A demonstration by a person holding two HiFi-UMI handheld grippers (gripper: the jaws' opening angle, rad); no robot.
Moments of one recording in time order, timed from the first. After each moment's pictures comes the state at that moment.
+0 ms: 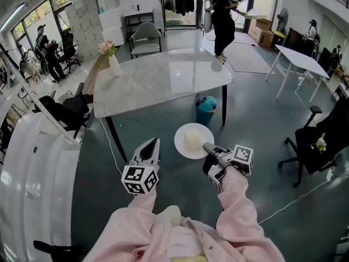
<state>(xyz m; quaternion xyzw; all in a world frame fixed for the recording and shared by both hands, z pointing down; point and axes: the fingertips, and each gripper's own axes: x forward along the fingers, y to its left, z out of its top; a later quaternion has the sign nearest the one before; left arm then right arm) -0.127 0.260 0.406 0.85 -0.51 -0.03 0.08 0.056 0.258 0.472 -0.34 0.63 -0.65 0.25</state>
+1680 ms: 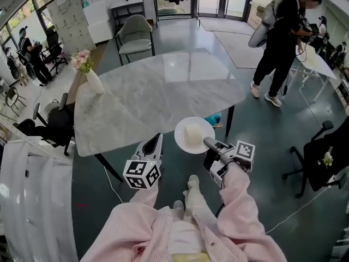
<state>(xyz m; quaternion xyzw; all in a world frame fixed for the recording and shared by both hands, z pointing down) -0.110 -0.084 0.439 0.87 -0.48 -0.02 0.13 0.062 -0.071 0.492 -0.33 0.62 -0.66 0.27</state>
